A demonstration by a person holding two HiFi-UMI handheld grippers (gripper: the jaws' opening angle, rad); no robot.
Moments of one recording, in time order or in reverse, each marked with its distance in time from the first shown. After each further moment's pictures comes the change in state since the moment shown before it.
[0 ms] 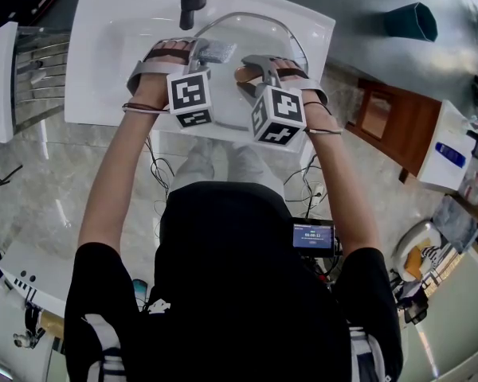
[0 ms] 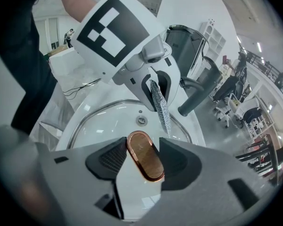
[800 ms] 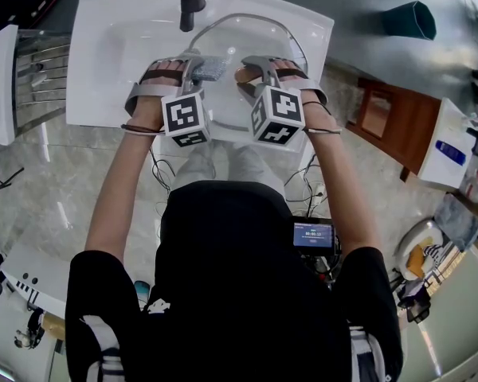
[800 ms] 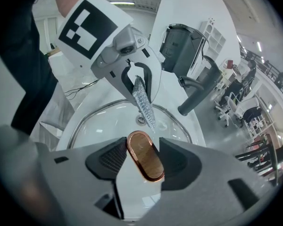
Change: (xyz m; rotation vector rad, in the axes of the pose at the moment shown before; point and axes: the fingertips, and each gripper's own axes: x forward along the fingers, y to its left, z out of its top) left arm -0.021 -0.031 -0.005 -0.042 -0.003 -0.016; right arm -0.002 -0.001 -0.001 0.003 0.009 -0.001
